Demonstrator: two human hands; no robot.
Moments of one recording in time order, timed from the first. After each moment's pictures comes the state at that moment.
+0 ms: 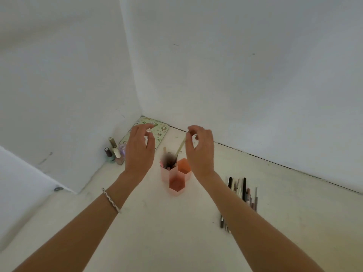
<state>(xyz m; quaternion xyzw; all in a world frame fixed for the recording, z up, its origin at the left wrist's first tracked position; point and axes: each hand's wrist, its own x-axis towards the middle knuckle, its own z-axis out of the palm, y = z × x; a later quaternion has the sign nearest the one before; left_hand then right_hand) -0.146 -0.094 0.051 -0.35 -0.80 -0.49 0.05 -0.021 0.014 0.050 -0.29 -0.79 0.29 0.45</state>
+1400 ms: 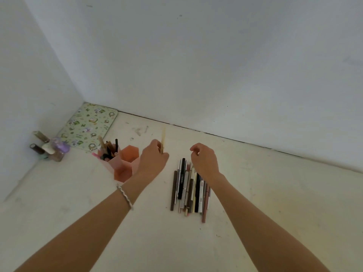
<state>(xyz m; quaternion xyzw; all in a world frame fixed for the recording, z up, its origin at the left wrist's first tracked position) -0.005 0.020 -0.022 -0.32 -0.85 -0.34 -0.26 0.141 0.113 -0.026 -0.52 -0.77 0.34 0.14</state>
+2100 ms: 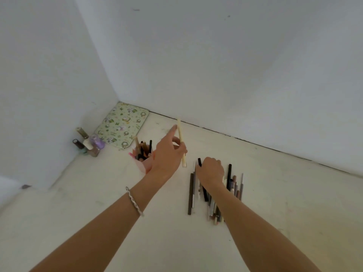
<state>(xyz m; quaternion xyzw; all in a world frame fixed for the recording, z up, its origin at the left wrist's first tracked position) -0.035 -0.008 0.020 -0.29 -0.75 -0.53 -0.27 0.075 0.080 -0.072 -0.53 -0.83 0.17 -0.04</state>
